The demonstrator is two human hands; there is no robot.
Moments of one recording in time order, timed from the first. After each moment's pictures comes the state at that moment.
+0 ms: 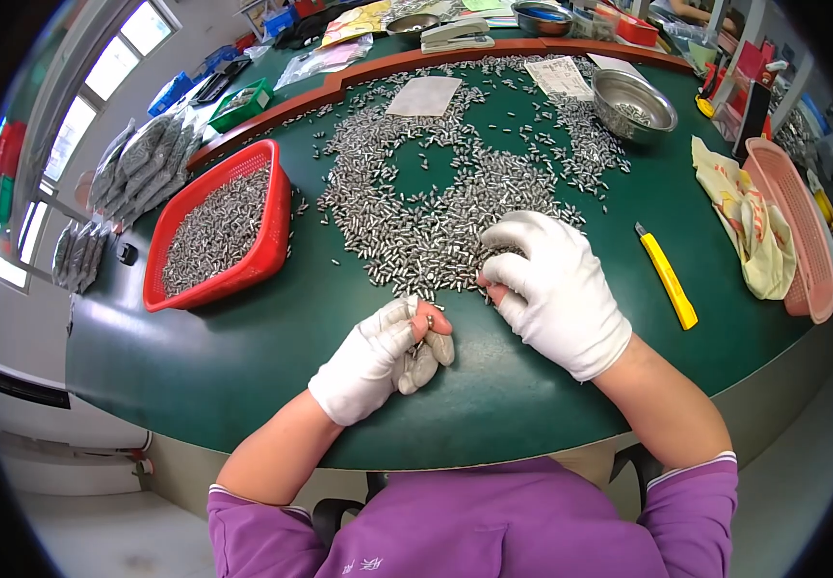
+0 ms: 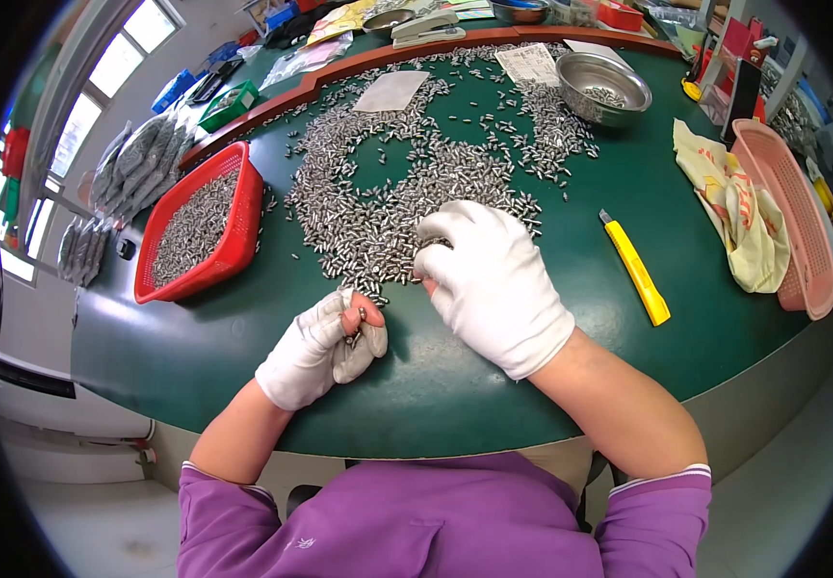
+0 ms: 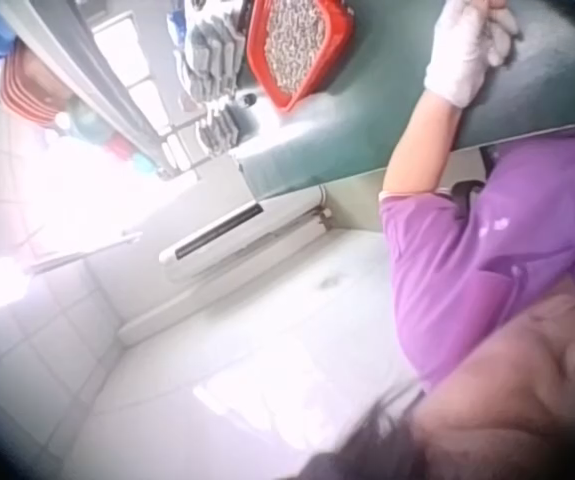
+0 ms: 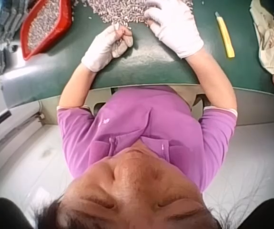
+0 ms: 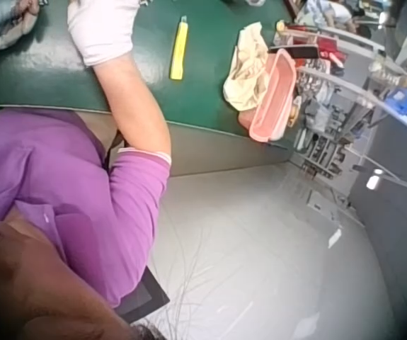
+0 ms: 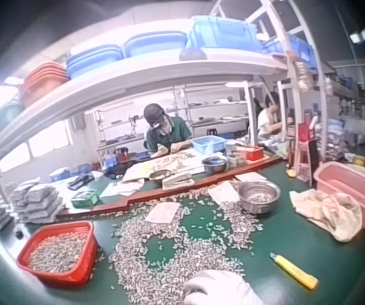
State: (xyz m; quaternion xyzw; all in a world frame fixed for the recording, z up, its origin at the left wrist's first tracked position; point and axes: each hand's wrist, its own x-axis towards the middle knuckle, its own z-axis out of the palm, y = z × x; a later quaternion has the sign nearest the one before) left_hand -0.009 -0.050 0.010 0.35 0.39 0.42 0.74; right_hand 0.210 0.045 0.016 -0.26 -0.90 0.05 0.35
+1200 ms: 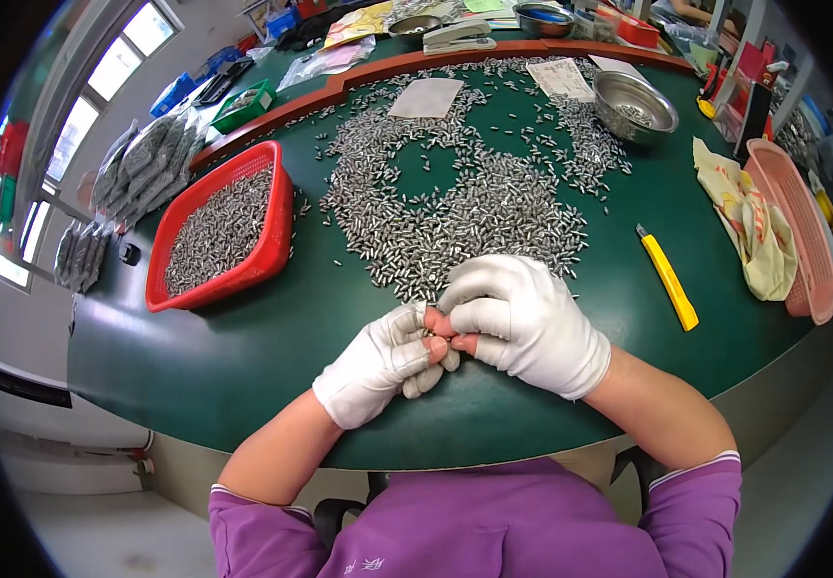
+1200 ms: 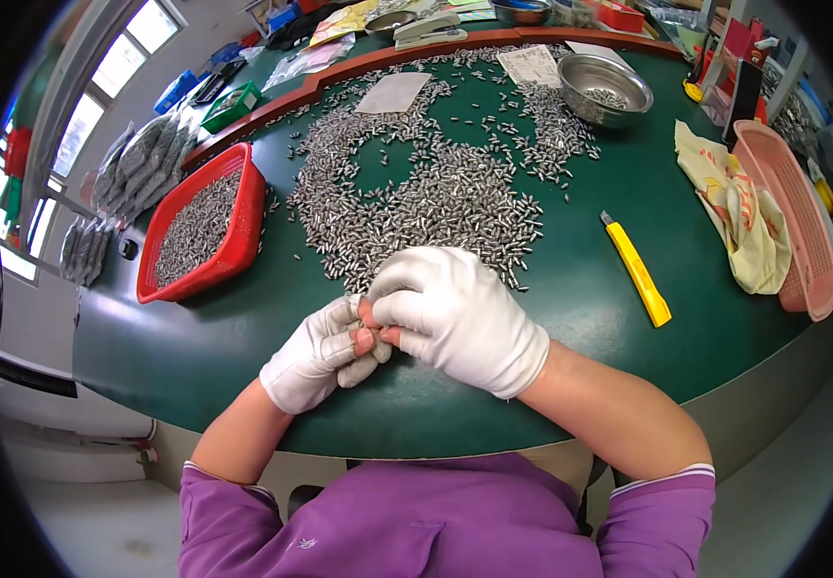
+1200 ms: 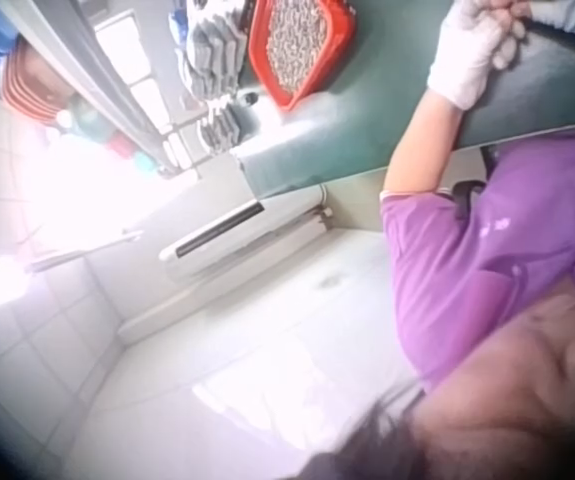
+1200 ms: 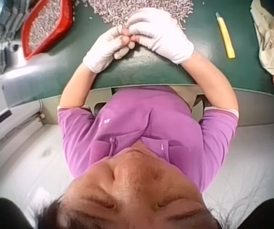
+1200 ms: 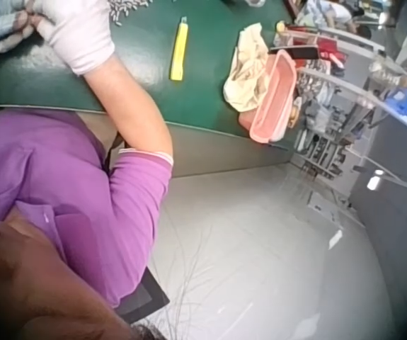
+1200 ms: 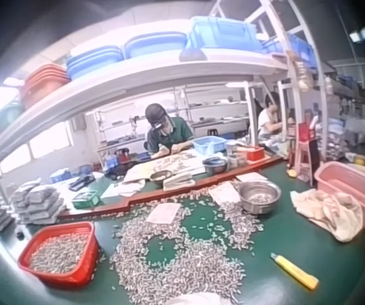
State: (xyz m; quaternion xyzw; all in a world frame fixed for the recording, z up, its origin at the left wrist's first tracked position) left_hand -0.006 -0.052 0.011 0.35 0.41 0.39 0.75; right_hand 0.196 0.033 0.008 -0.13 -0.88 0.21 0.41
